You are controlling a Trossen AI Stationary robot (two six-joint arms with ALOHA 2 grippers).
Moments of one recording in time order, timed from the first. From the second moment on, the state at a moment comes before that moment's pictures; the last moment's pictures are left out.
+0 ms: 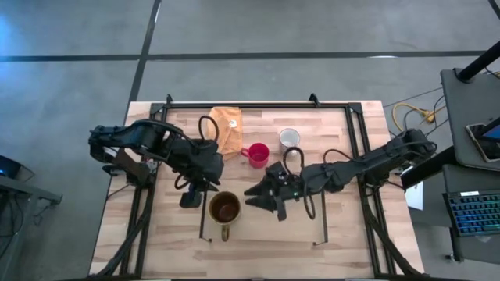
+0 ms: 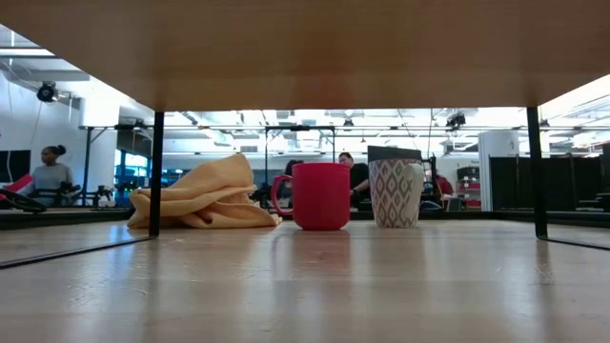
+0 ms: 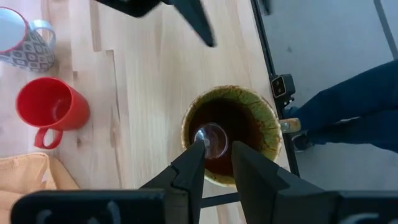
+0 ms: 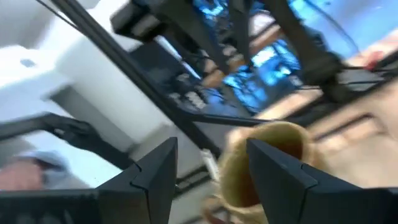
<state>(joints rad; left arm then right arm) -0.26 1.59 2.13 -1.46 0.09 -0.17 0.33 1.54 1.16 0.35 0.15 0.72</state>
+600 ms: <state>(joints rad) -0.16 1.58 2.13 -1.45 0.00 -0.12 -0.06 1.23 1.16 -0.63 0.33 0.70</state>
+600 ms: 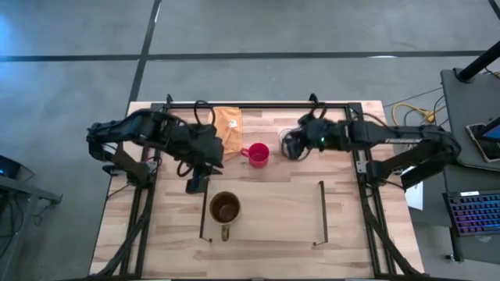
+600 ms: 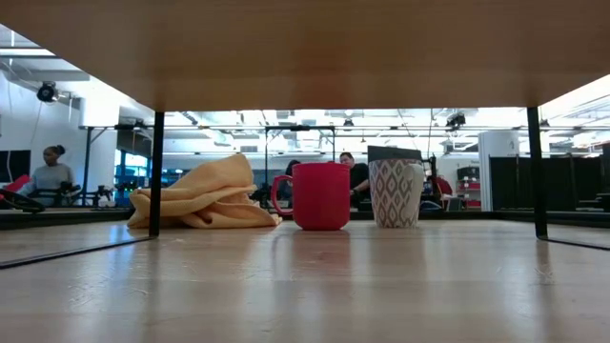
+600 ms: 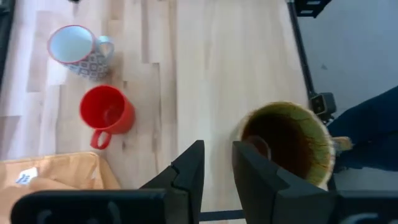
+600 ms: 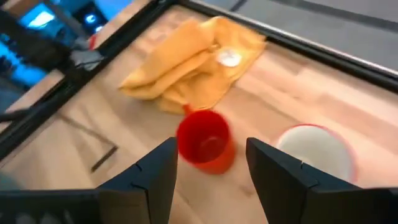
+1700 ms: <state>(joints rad) 0.39 1.58 2.13 -1.46 0.08 0.24 -0.54 1.60 1.25 -0.97 0.05 0.73</state>
